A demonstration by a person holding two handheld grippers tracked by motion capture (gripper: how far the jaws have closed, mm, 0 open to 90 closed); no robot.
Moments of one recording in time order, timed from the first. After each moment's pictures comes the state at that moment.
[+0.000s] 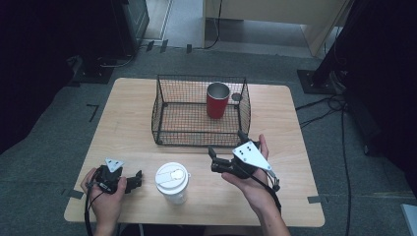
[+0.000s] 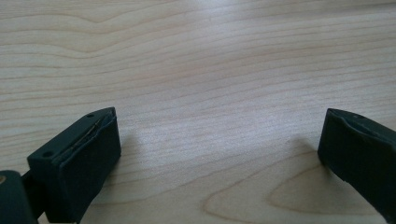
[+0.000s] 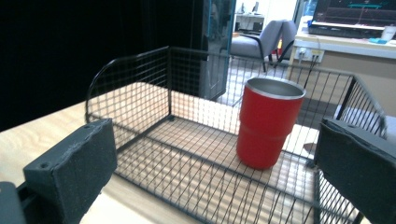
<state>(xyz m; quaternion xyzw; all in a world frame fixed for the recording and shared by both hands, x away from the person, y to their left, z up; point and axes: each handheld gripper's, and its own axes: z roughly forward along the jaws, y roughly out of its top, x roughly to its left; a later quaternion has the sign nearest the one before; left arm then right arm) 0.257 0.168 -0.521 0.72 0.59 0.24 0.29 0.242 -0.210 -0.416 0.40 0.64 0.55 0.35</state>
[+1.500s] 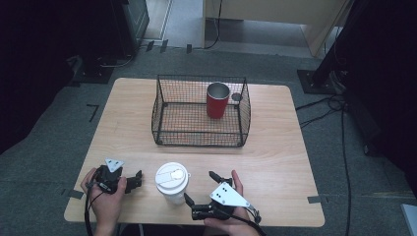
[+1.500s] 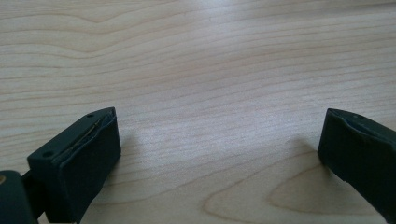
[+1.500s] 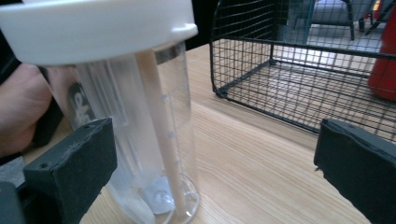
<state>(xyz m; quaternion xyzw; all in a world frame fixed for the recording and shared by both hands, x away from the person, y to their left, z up) 0.257 0.168 -0.521 0.72 0.59 0.24 0.28 0.170 -0.162 -0.486 0.36 0.70 0.58 0.22</state>
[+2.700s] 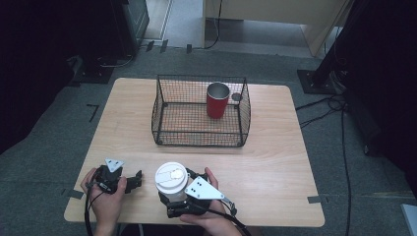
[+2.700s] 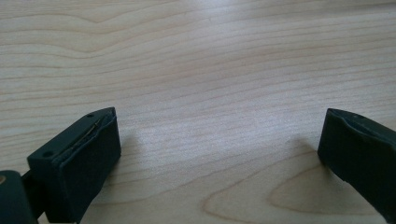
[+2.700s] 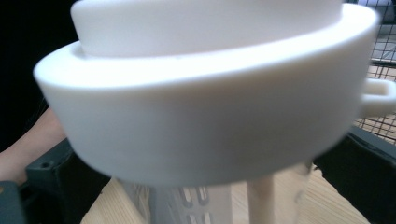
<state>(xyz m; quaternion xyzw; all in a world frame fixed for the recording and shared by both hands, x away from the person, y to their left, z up) 0.257 0.168 -0.521 0.72 0.59 0.24 0.28 0.186 -0.102 -0.479 0.34 0.70 0.61 0.17</state>
